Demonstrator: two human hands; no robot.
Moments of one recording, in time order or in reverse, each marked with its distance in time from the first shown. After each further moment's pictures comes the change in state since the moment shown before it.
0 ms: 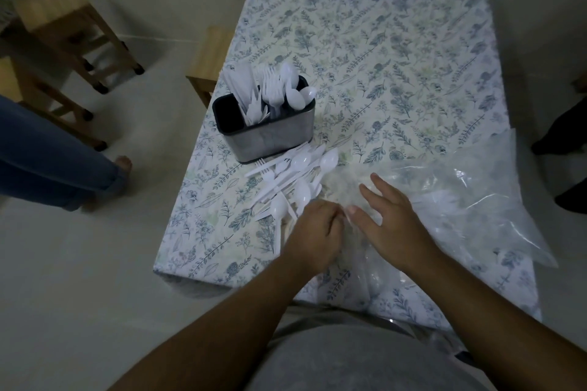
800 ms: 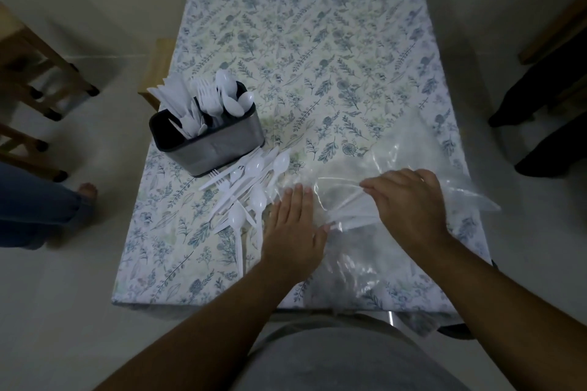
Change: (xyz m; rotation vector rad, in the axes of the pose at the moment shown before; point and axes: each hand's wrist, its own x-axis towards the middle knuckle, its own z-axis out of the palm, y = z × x) left_hand 0.011 -0.008 0.043 0.677 -0.152 0.077; right_hand -0.007 0.060 -0.058 -0.487 0.486 -0.205
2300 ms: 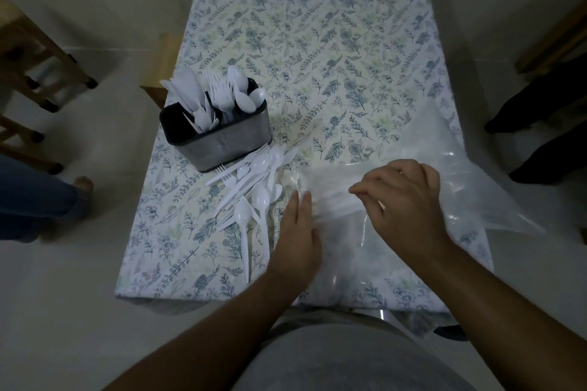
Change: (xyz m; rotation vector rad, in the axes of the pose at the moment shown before) left_hand -0.018 0.007 -0.008 -0.489 0.084 -0.115; right_hand -0.001 -0.040 -0.025 0.040 0.131 -0.162
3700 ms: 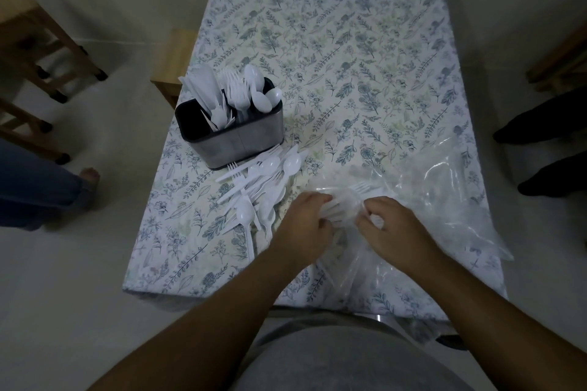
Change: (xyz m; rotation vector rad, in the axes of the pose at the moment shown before) left_hand 0.029 0.003 -0.027 -0.064 -0.050 0.037; right_hand -0.013 -0.008 0.029 0.479 -0.554 0.496
